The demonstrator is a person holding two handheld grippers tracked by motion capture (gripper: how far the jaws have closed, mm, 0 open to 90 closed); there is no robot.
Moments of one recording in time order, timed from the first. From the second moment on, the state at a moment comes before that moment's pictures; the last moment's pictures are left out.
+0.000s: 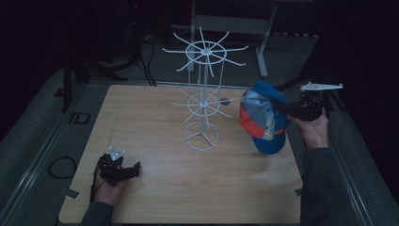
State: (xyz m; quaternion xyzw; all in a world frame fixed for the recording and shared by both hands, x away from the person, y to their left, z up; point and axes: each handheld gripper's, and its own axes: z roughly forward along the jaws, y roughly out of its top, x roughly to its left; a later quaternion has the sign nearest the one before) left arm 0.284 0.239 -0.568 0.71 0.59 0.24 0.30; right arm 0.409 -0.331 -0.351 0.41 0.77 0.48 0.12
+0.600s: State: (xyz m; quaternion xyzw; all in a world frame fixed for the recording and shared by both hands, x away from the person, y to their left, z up) left arm 0.284 0.239 -0.569 0.71 0.59 0.24 0.30; right arm 0.404 -0.330 -0.335 0.39 0.77 0.49 0.13
